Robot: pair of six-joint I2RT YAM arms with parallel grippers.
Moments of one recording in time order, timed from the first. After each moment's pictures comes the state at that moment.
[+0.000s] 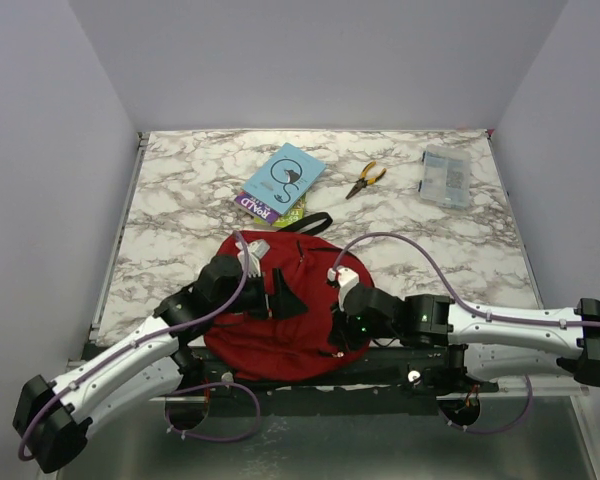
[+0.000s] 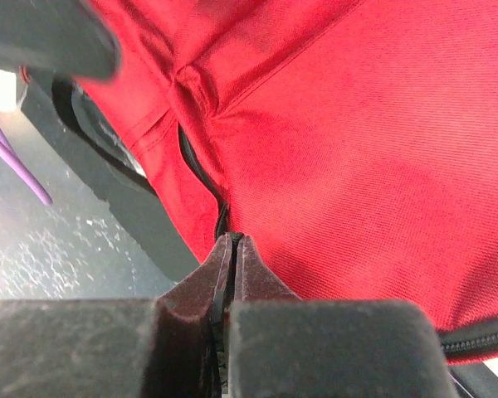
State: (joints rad) left arm -0.76 0.71 0.49 -0.29 0.33 -0.81; right arm 1.31 1.08 0.72 -0.45 0.07 0.64
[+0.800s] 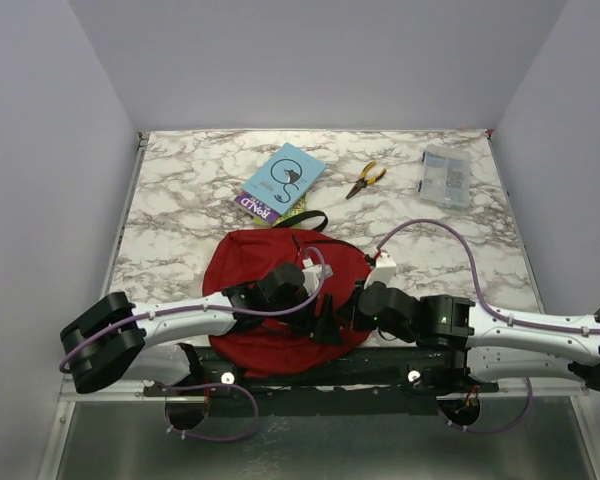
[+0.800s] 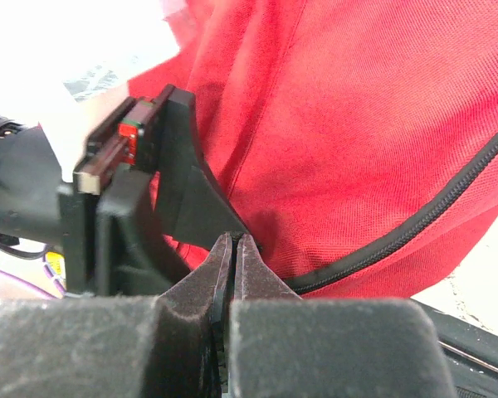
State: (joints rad) left arm -1.05 1.23 0.52 0.10 0.48 -0.84; right arm 1.31 0.95 0.72 -0.49 0.44 1.02
